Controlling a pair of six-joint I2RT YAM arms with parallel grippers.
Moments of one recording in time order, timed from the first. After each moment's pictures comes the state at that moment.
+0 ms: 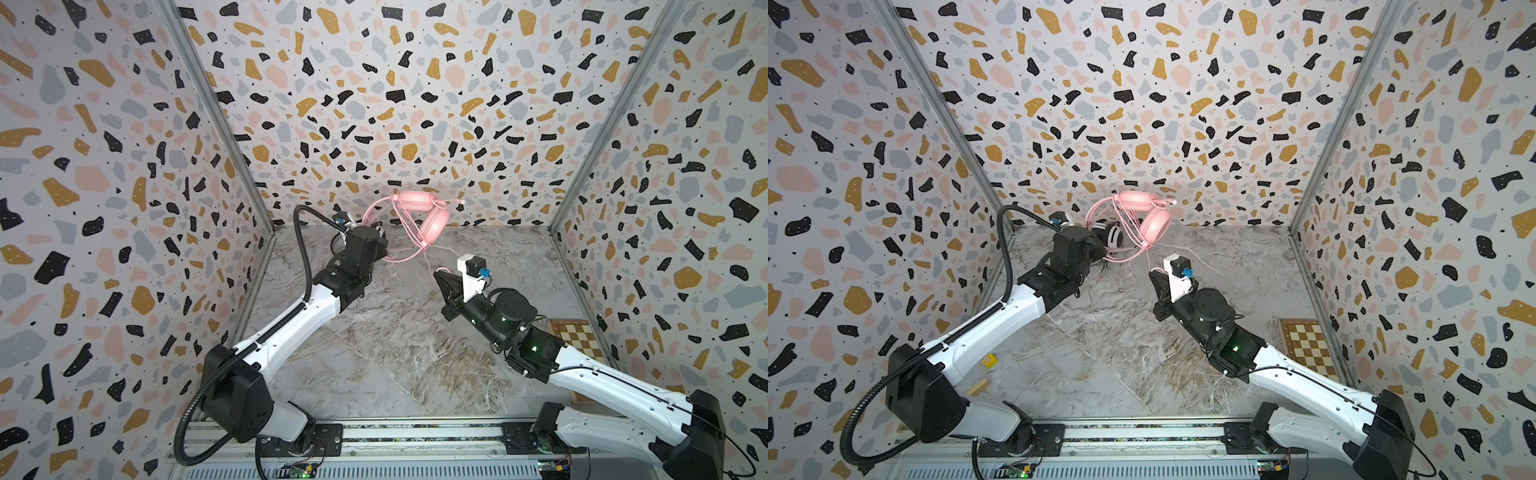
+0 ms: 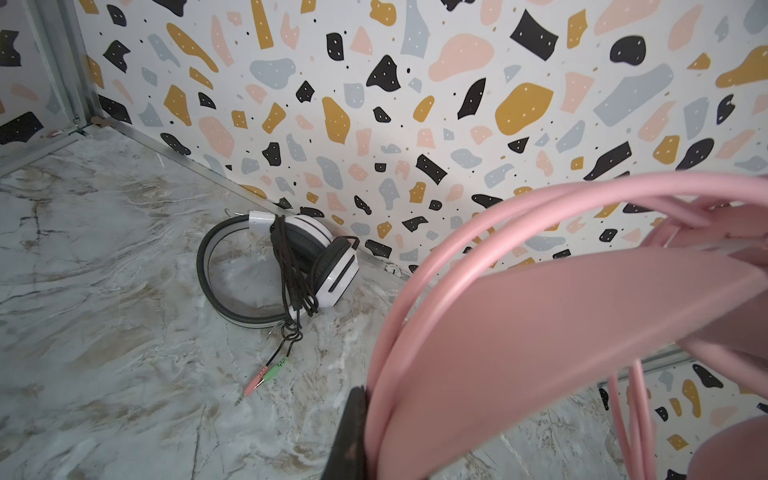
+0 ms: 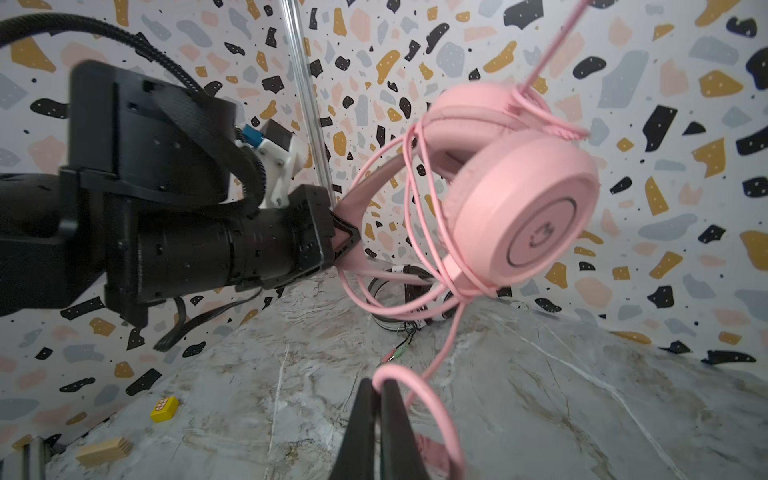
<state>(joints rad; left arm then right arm) -0.56 1.46 1.26 -0.19 -0.48 -0.73 0.94 1.05 0.85 0.25 0.23 0.08</state>
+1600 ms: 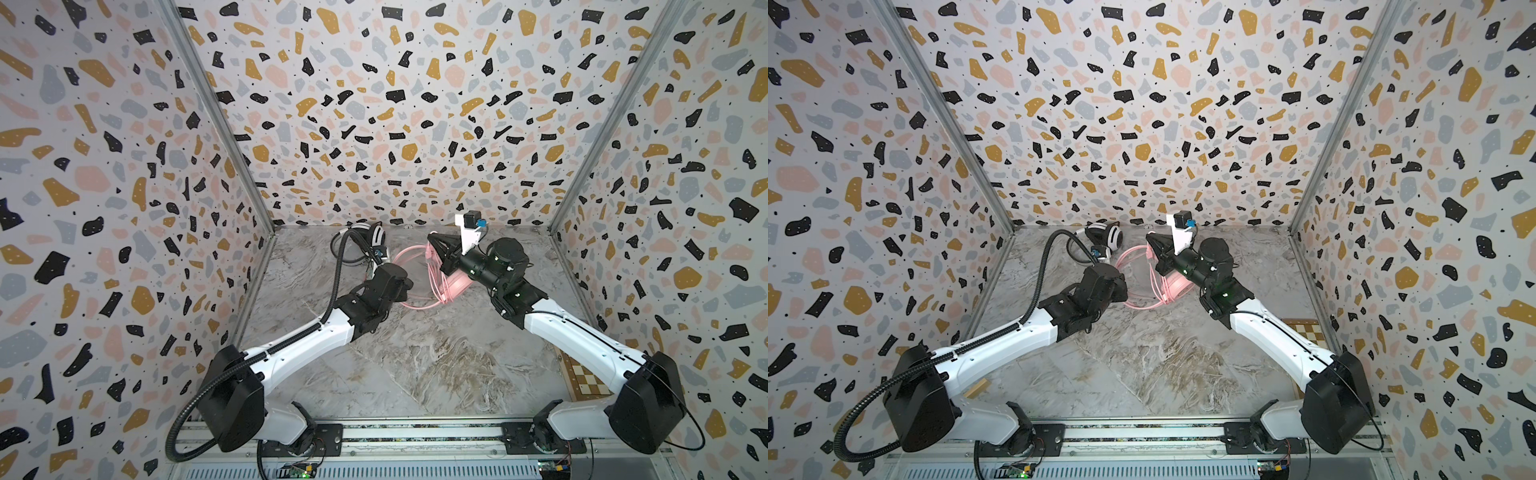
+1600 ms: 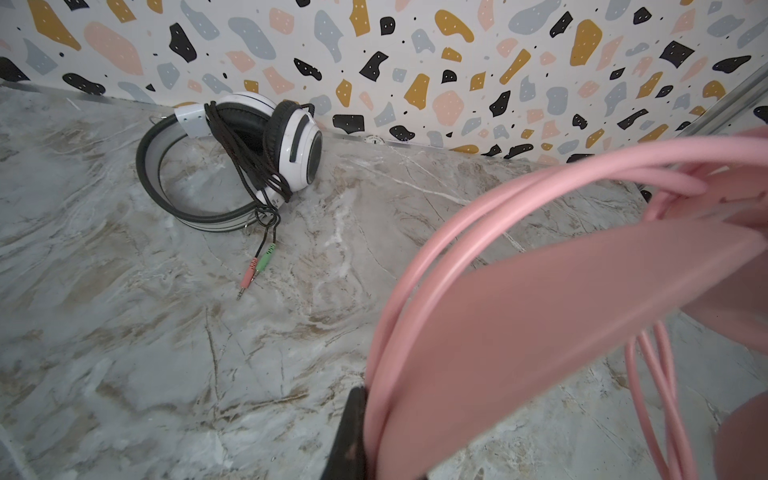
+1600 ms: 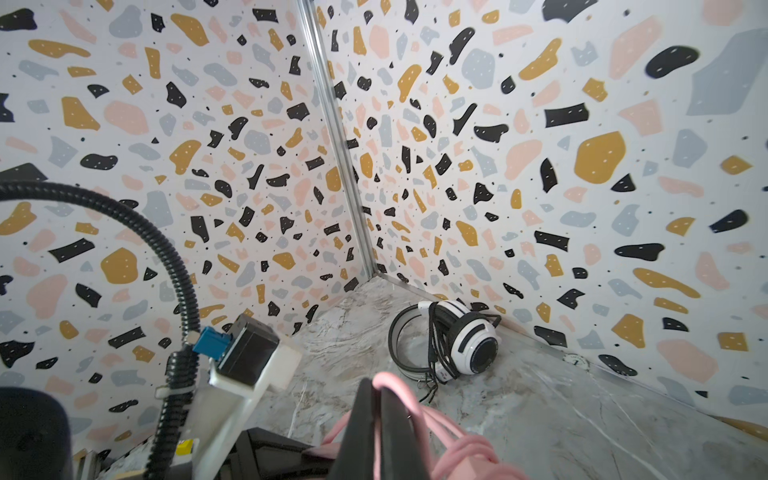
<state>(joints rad) -0.77 1.41 1.05 -0.23 -0.45 -0.58 0.60 1.34 1.05 0.39 -0.26 0.23</state>
